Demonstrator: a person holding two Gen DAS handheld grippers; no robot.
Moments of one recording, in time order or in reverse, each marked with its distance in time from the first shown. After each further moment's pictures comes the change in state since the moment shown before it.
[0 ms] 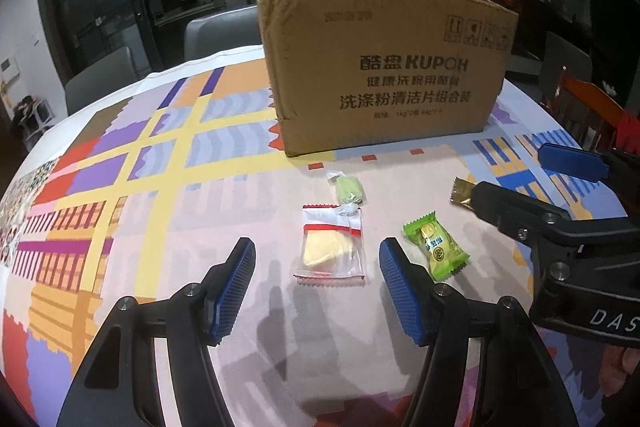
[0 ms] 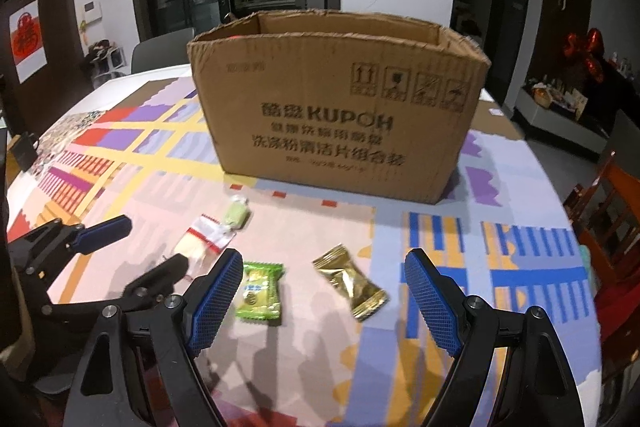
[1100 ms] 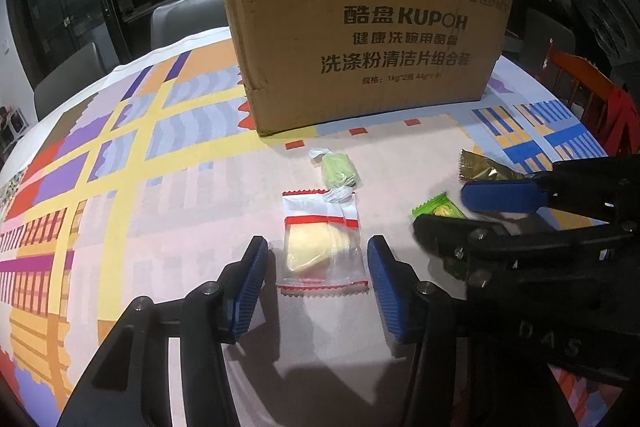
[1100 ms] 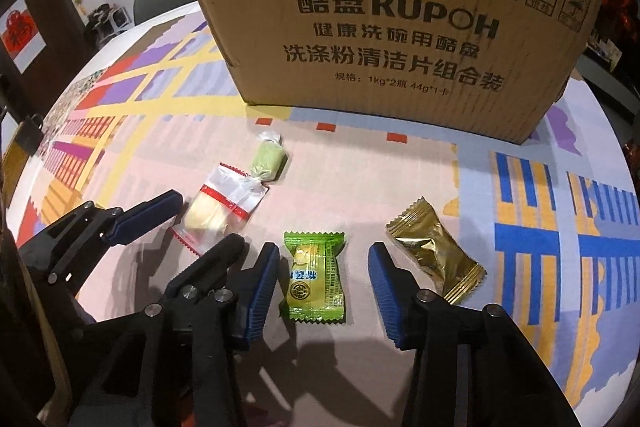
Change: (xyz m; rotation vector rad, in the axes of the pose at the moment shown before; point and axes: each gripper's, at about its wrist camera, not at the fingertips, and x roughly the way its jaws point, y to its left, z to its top) left arm 0.039 0.001 -0.004 0.057 0.059 -0.074; right arm 0.072 0.028 -0.002 0.034 0.275 0.100
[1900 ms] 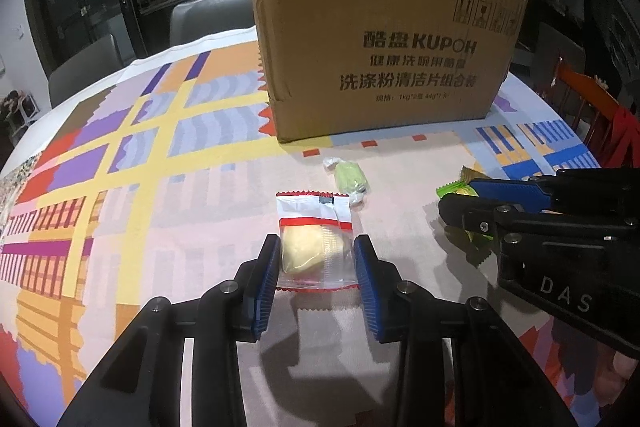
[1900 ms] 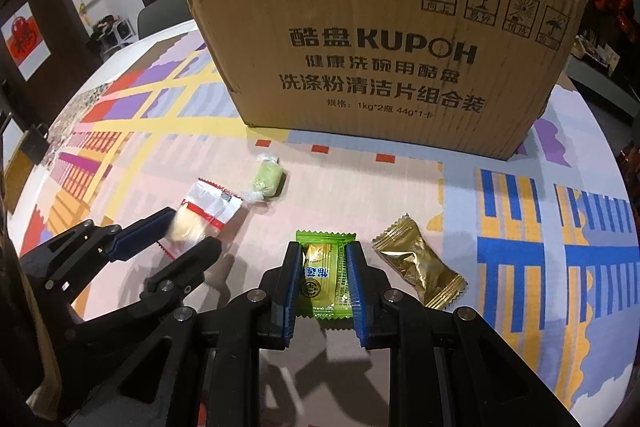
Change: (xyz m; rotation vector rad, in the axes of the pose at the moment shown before) left arm -0.023 0.006 0.003 -0.058 -0.013 0.031; right arm -0.024 -0.014 0.001 0.011 -0.062 0.019
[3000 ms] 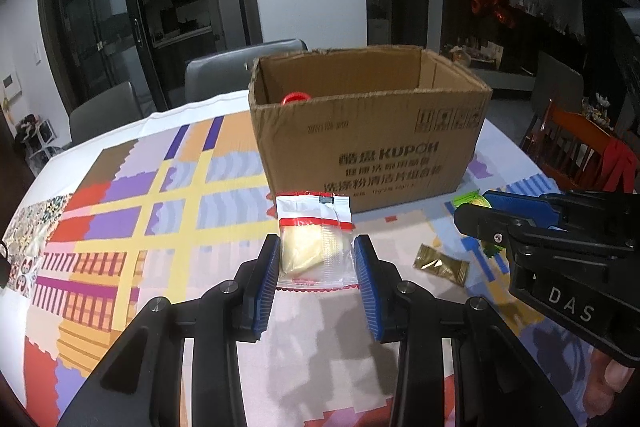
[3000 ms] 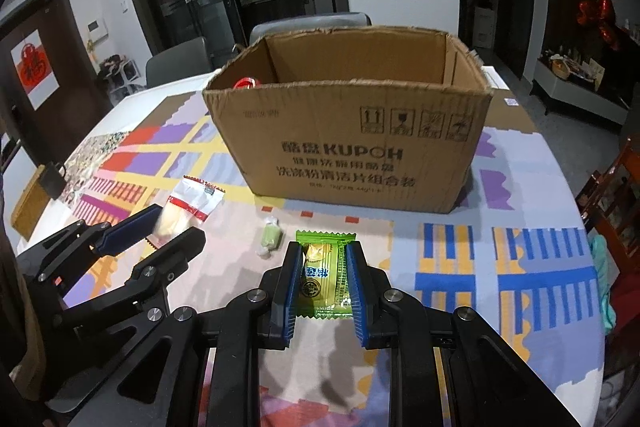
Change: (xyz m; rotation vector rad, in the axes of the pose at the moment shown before) left arm -0.071 -0.024 0.050 0.005 -0.128 0.047; right arm -0.084 -0.016 0.018 0.025 -0.162 -0.002
